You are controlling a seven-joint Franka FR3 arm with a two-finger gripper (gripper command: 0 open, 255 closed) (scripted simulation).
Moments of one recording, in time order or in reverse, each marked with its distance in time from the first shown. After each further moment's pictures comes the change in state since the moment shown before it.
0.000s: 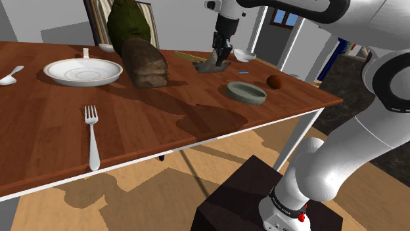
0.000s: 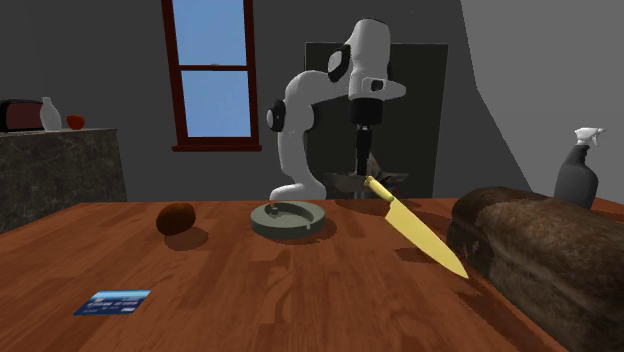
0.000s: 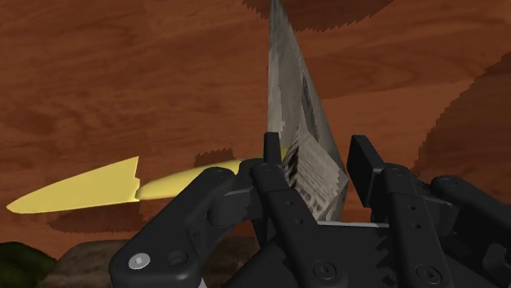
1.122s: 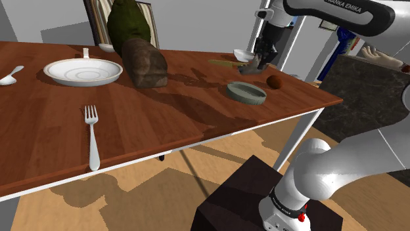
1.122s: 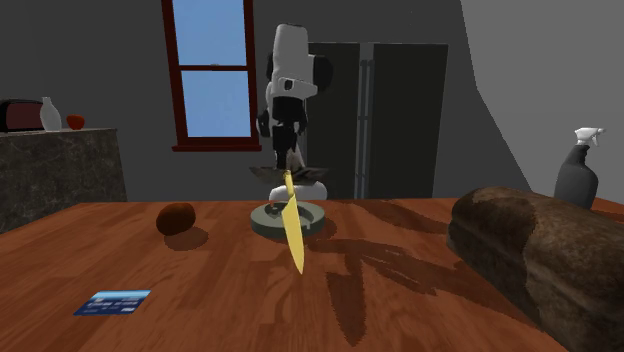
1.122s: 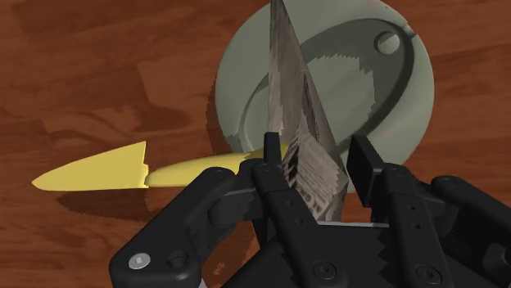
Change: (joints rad) arm -0.099 -0.291 -0.195 -0.204 -0.097 -0.032 -0.280
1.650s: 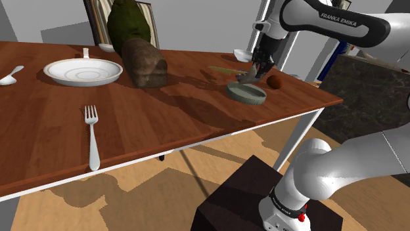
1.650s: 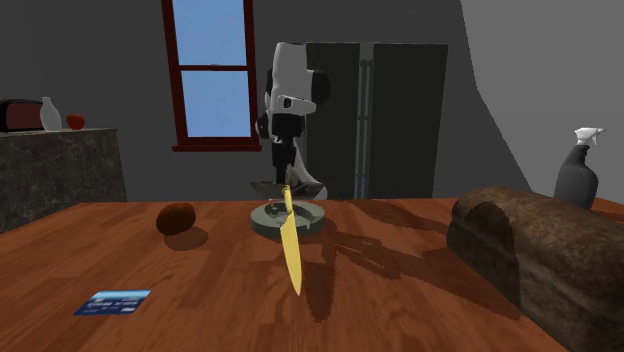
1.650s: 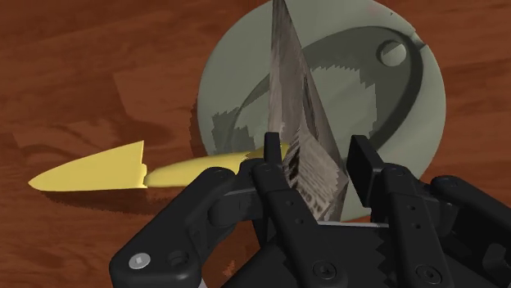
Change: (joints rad) arm -0.010 -0.052 -0.009 -0.140 -0.017 0.088 0.012
